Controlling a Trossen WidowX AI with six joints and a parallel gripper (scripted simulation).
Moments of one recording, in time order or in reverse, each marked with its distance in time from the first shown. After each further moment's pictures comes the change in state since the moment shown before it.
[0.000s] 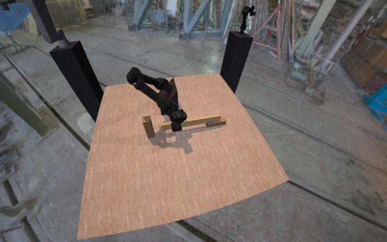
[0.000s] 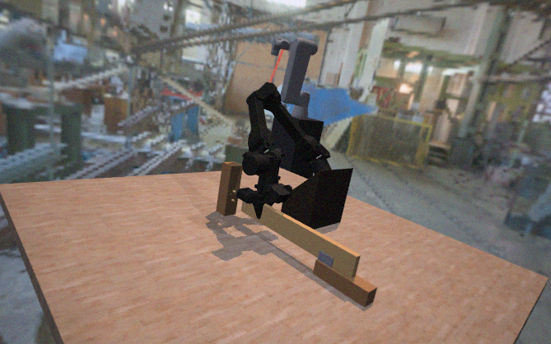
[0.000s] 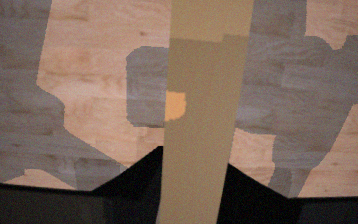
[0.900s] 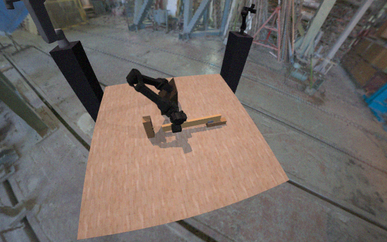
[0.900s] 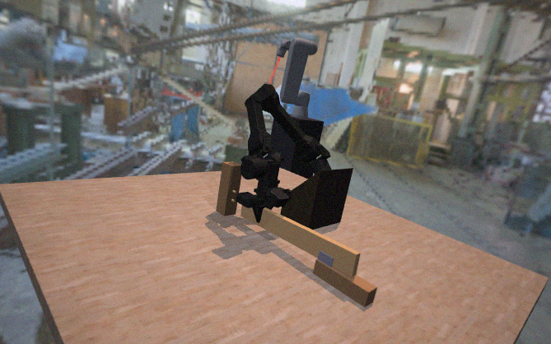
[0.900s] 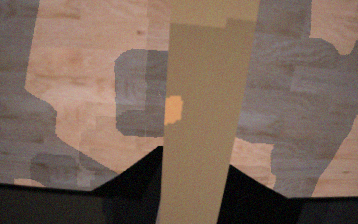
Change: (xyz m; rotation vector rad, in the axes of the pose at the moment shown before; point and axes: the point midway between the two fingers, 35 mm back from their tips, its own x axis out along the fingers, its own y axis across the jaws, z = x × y) arm 0.013 0.000 0.001 0.000 -0.003 0.000
